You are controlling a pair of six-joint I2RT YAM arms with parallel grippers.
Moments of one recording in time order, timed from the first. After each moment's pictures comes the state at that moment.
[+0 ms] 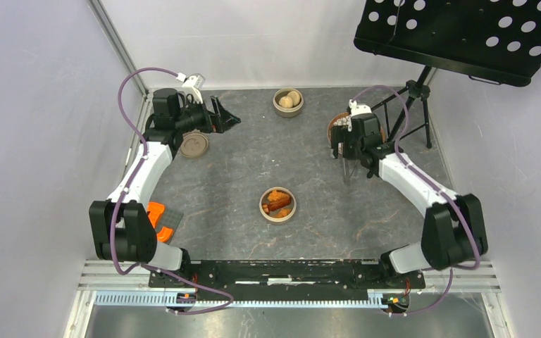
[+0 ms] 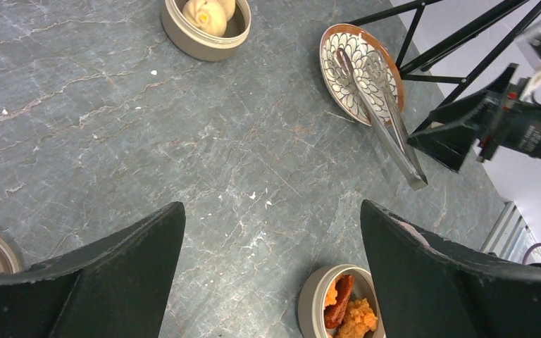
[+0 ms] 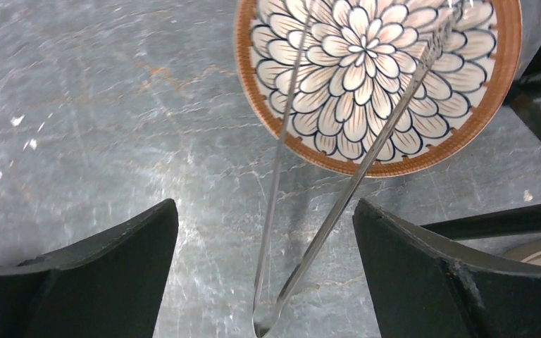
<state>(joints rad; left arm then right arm) -0.06 1.45 1.17 -0.12 0.68 -0.25 0.31 1.46 1.00 -0.28 0.17 0.21</state>
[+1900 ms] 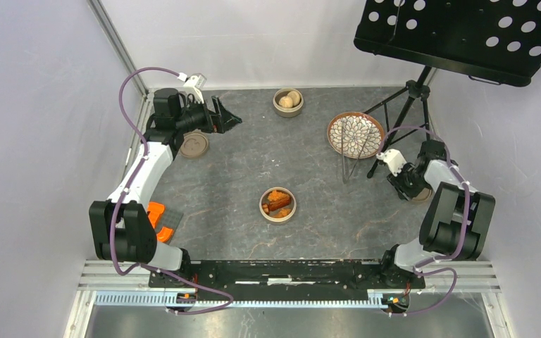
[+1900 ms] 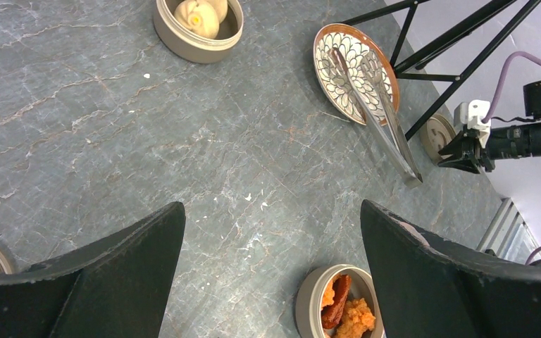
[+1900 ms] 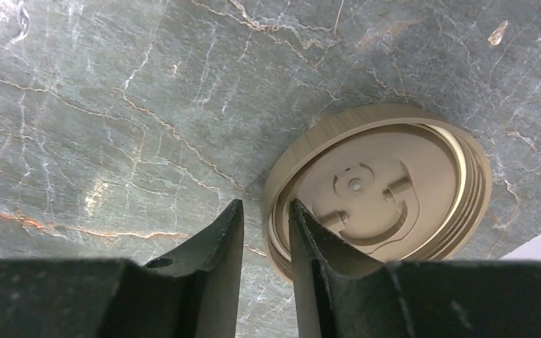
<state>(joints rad) -0.07 1.44 1.17 -0.12 0.69 -0.25 -0.36 1.52 0.85 -0.64 -0.24 -1.10</state>
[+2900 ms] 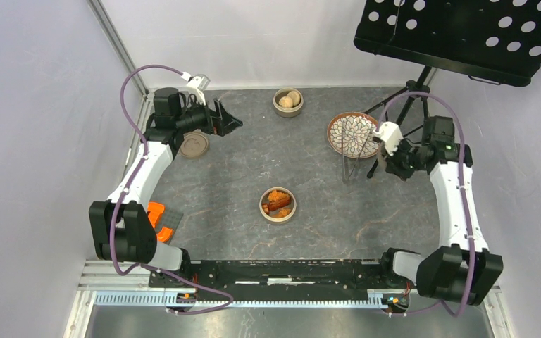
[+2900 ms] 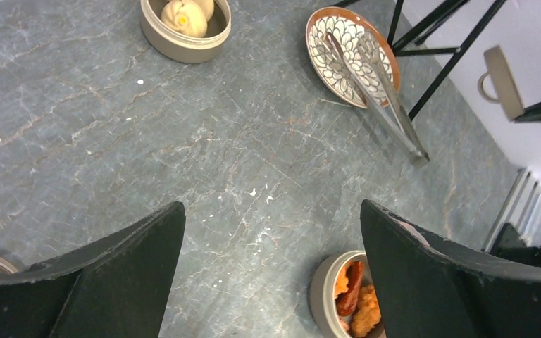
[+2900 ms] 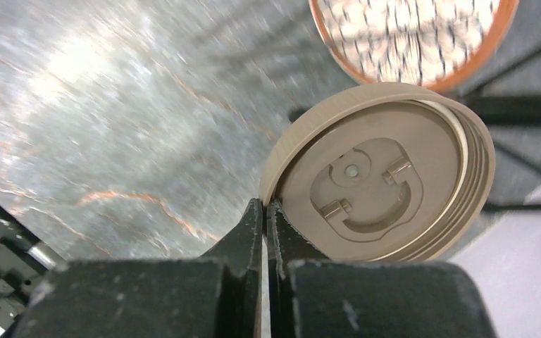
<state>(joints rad) -0.07 1.44 1.18 -0.13 0.72 -0.17 -0.22 1.20 1.13 -1.01 -0.48 -1.00</state>
